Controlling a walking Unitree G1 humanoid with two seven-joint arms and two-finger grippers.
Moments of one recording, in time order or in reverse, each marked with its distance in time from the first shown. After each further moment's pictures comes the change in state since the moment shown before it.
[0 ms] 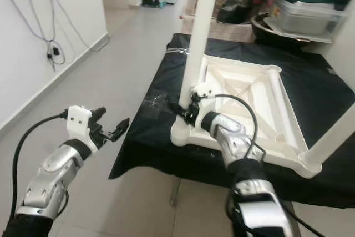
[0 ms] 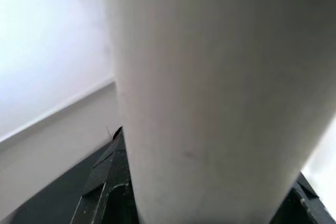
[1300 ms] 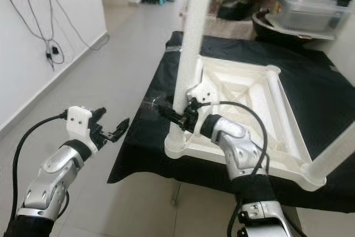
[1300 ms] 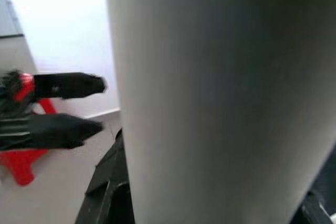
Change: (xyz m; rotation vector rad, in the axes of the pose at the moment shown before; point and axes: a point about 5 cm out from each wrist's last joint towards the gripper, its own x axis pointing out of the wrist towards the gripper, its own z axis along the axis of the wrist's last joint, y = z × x) left arm -0.001 0.002 0.000 0.001 -0.002 0.010; right arm -0.021 0.043 0.019 -0.092 -0.080 0.609
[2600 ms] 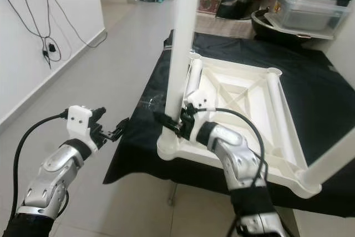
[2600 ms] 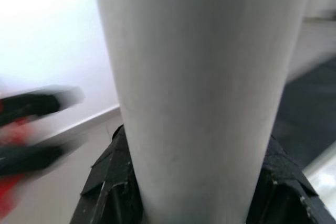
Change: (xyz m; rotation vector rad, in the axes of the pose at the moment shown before) left arm 0.001 -0.002 -0.003 -0.004 0.009 -0.006; right arm -0.001 0.008 -0.008 0.107 0.020 -0.179
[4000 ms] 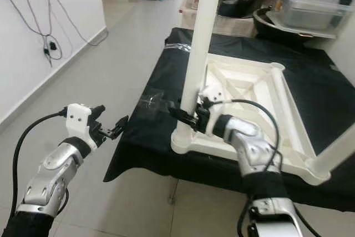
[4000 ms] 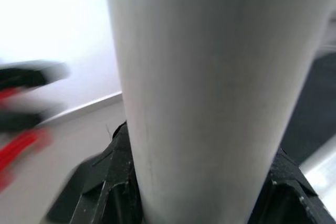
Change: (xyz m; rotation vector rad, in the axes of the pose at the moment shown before) left arm -0.002 0.002 -0.001 0.001 0.003 0.009; right arm -0.003 -0.031 -0.002 -0.049 0.031 -0.052
